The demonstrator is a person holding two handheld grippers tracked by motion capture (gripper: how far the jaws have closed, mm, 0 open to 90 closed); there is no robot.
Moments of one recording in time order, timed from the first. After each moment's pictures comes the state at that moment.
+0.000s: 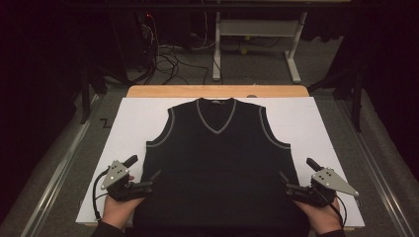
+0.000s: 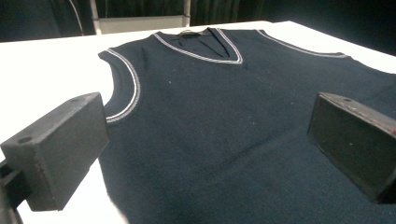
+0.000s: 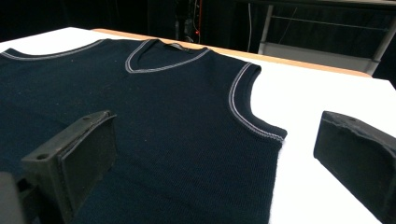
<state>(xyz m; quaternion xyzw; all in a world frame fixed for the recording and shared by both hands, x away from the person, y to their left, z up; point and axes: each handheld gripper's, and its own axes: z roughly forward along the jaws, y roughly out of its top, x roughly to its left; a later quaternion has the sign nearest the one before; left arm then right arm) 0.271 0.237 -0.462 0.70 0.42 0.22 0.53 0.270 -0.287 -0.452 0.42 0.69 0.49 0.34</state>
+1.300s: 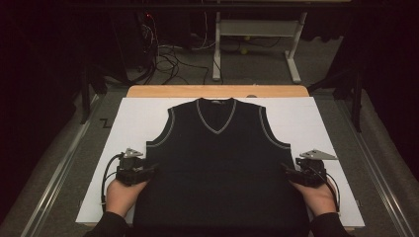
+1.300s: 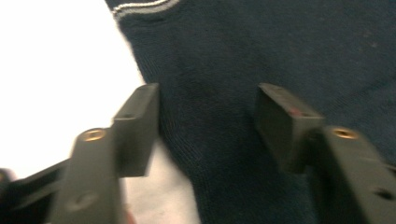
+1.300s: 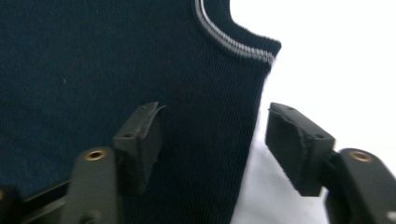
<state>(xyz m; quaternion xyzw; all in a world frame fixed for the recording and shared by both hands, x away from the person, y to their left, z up) 0.328 0.232 -0.478 0.77 0.53 0.14 0.33 0.331 -0.295 -0.467 0.52 0.75 0.33 0.23</state>
